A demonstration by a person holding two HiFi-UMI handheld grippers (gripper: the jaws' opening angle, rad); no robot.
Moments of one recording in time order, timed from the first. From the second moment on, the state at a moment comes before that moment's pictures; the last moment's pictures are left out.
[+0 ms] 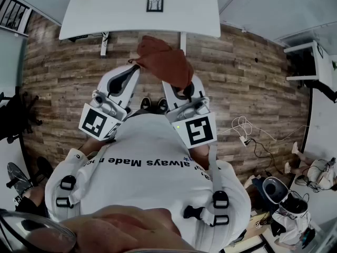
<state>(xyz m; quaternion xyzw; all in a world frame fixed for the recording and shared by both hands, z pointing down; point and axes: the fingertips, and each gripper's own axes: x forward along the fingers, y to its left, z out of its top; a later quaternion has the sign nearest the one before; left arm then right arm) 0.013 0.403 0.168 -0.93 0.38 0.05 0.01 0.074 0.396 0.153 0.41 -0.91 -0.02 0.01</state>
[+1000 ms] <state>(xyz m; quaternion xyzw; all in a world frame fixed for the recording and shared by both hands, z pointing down) -0.044 0.393 0.176 -0.93 0.37 0.06 0.00 0.018 0.385 0.160 0.41 -0.91 -0.01 0.01</state>
